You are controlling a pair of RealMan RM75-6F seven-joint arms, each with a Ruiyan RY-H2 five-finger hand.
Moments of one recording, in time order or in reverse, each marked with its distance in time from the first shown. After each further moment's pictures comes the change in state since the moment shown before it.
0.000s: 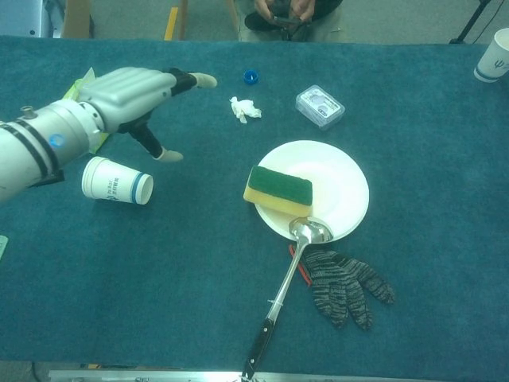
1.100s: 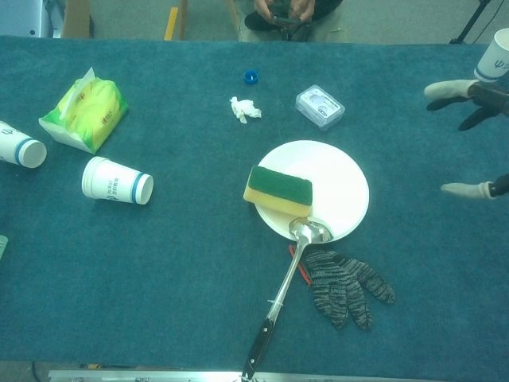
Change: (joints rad) left arm 0.554 0.280 0.147 0.181 0.484 0.413 -0.332; right arm 0.184 -0.029 -0.016 -0.267 0.000 -0.281 -0.155
